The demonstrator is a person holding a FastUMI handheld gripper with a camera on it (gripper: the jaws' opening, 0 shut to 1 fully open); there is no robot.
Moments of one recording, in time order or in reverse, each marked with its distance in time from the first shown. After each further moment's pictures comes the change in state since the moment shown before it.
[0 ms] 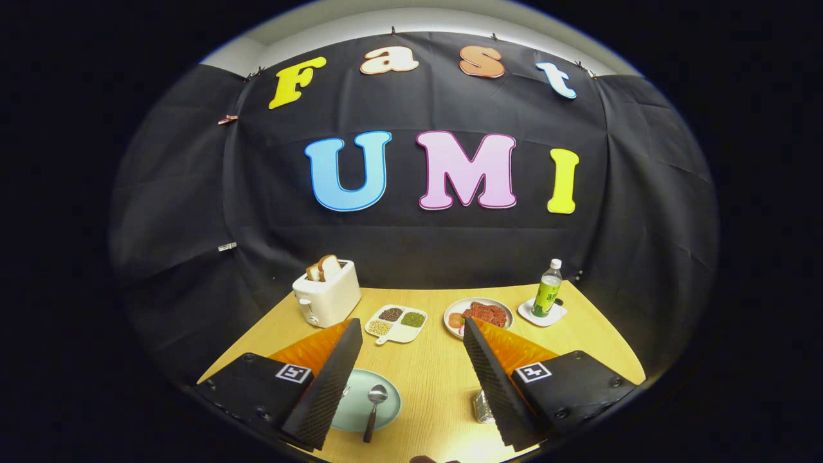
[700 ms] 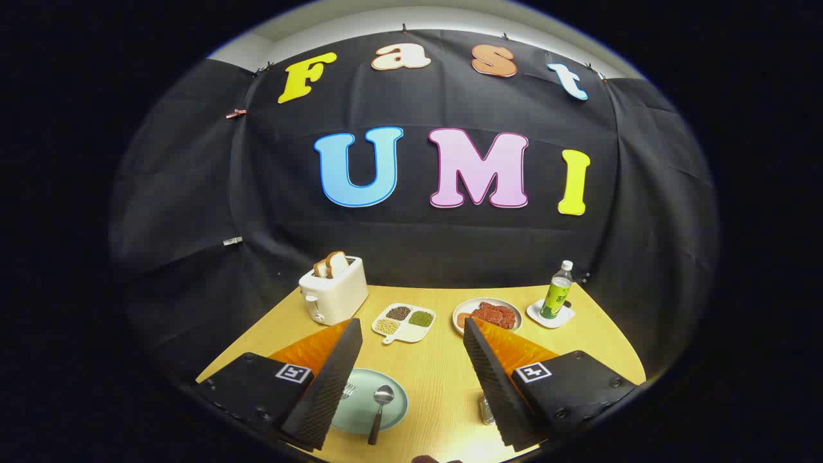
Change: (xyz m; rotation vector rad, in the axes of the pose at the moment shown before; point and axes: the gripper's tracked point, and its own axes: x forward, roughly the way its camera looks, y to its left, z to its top) arm 0.009 0.013 -0.007 -0.018 0.013 0.017
